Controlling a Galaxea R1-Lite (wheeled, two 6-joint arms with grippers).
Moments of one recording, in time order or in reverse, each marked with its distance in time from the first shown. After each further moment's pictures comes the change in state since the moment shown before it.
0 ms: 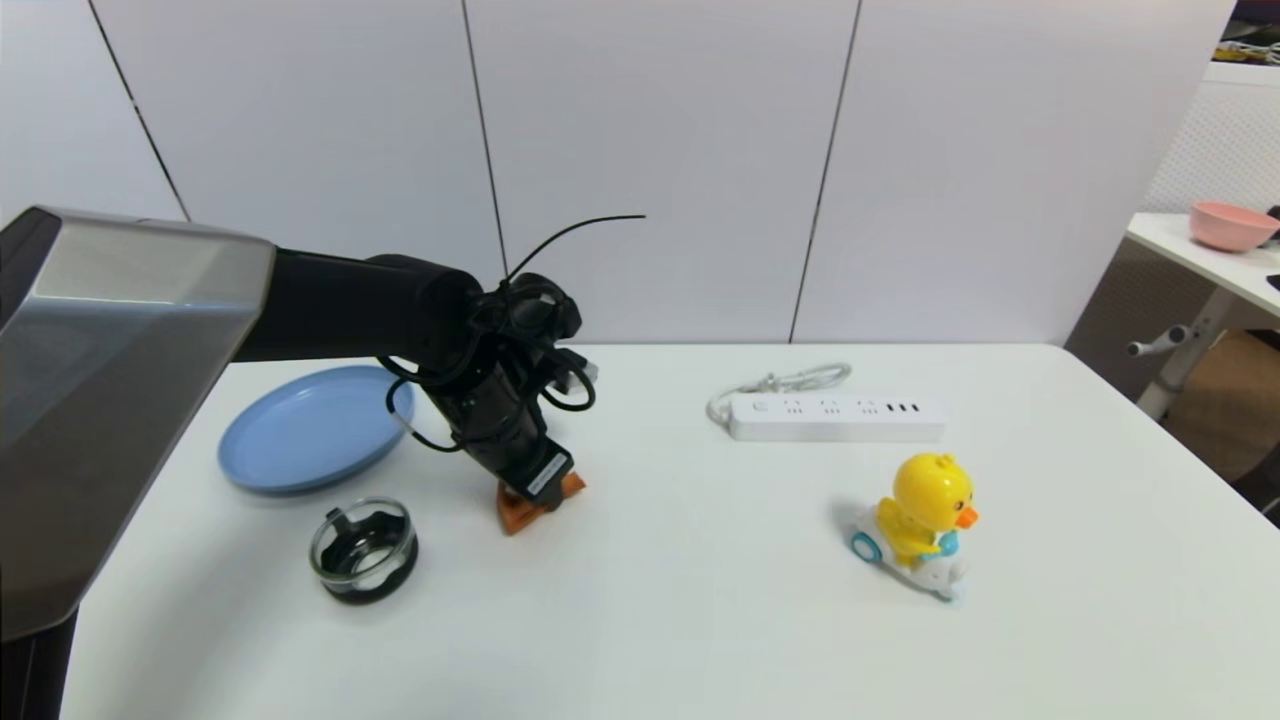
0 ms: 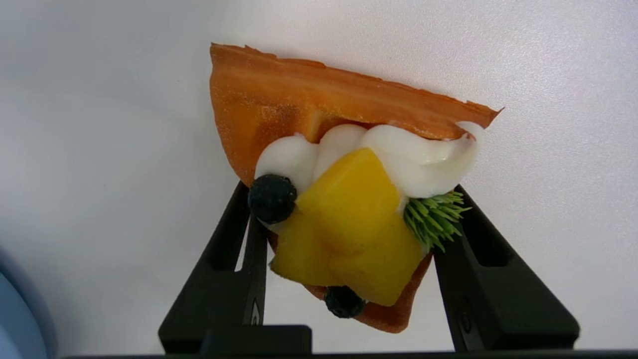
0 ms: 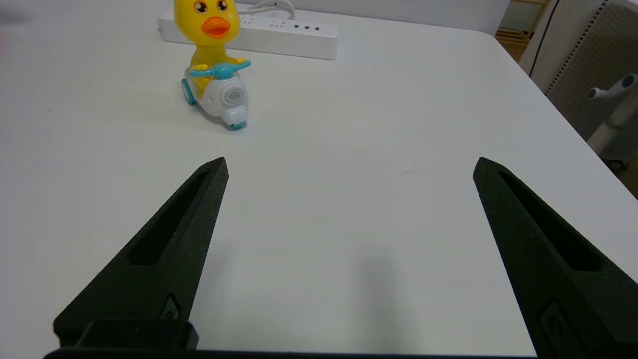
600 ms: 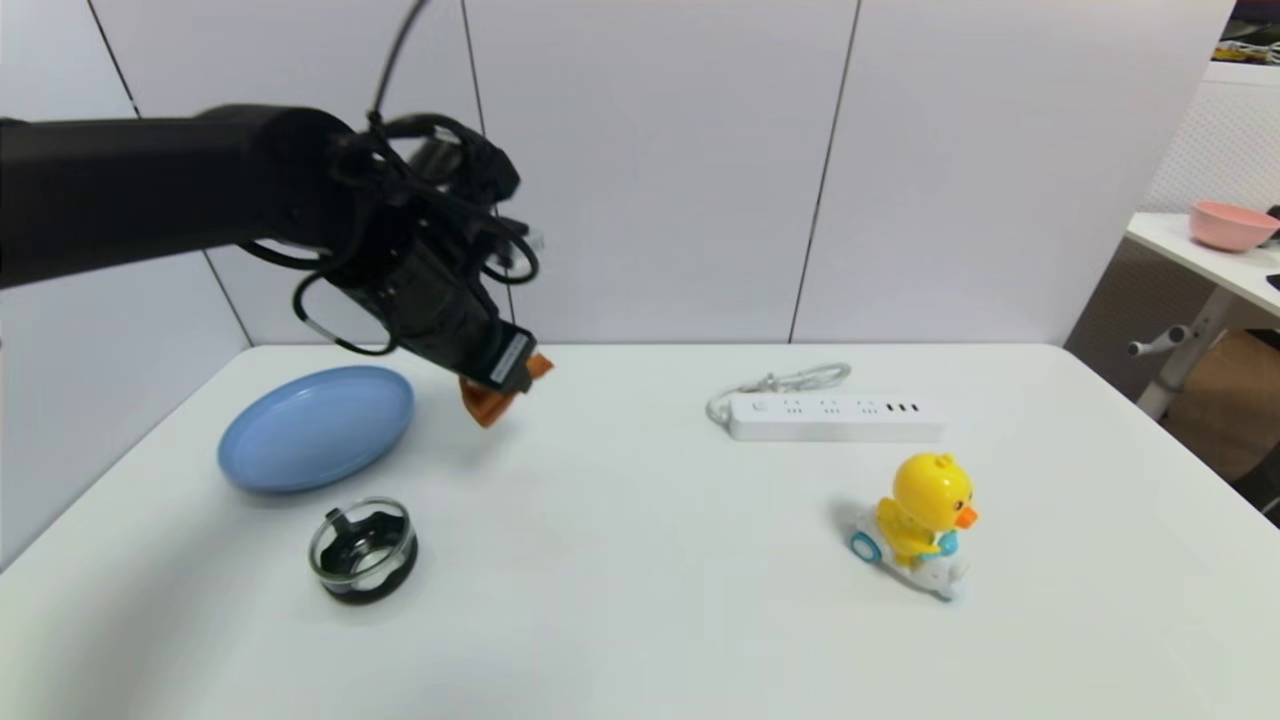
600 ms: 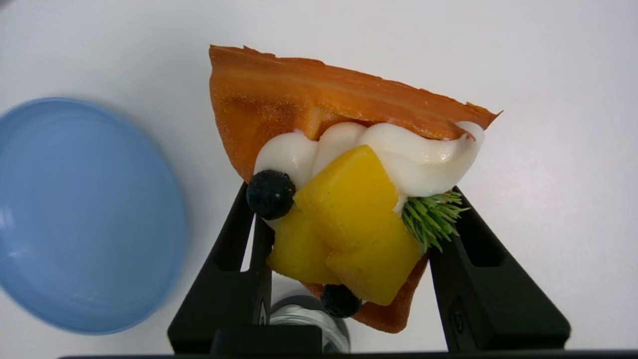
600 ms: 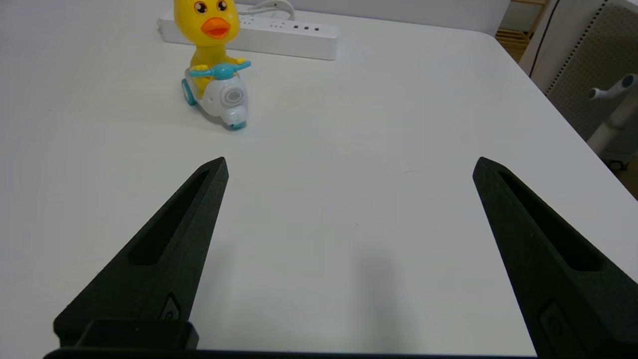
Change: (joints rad) left arm 0.068 -0.152 -0.221 0.098 0.088 -0.103; right arm 0.000 0.000 0.000 0.000 0.000 0.000
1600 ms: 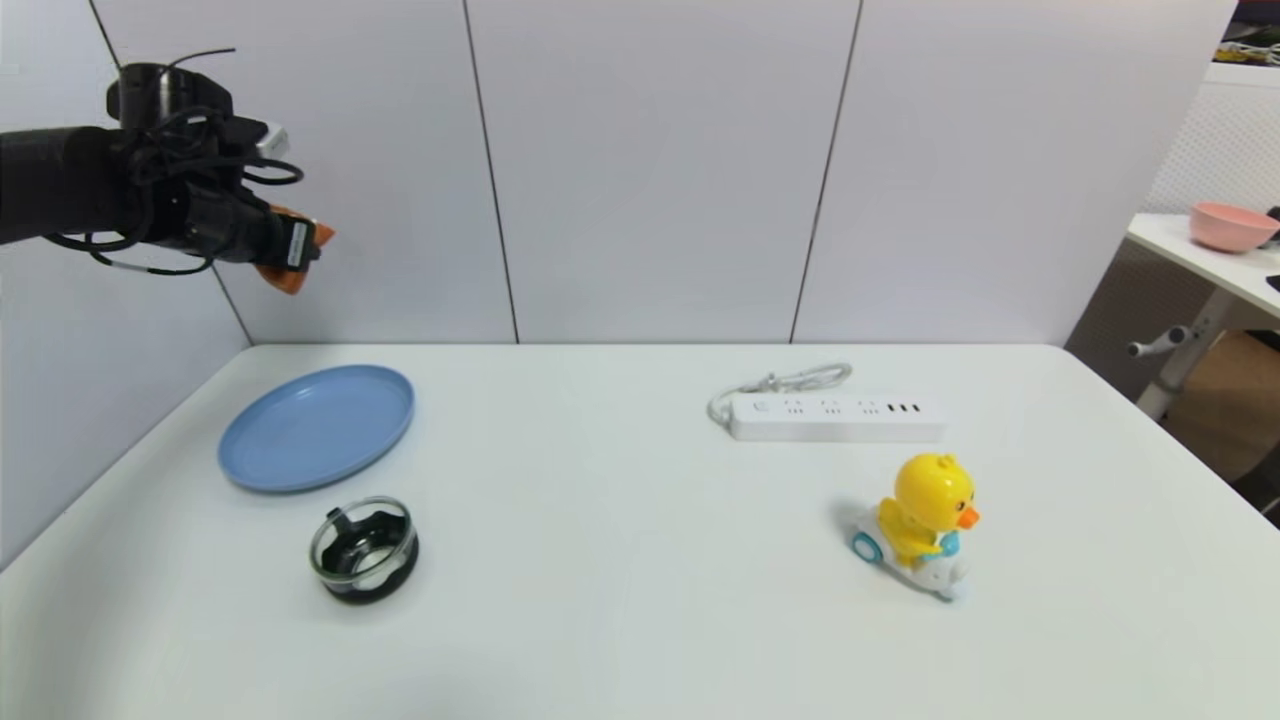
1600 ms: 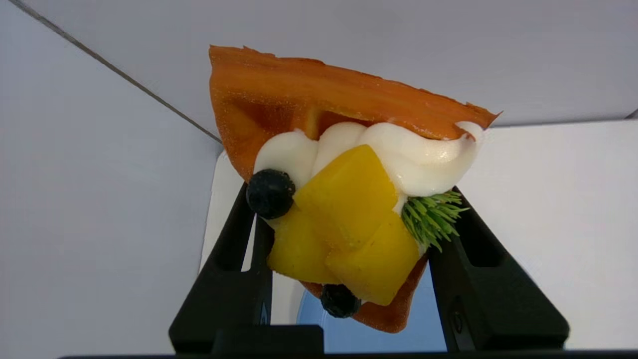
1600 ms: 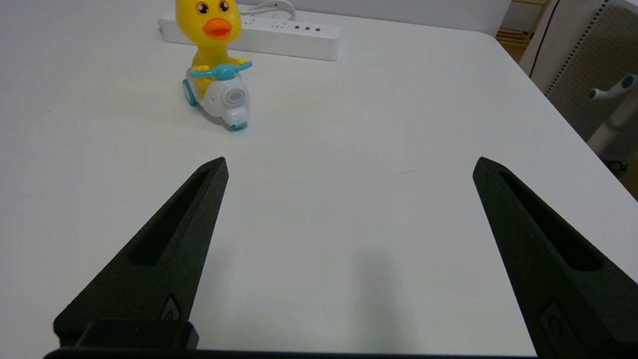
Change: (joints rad) left arm 0.524 0.088 -0.049 -0.476 -0.024 0.180; right arm -0.001 0.000 0.000 0.000 0.000 0.000
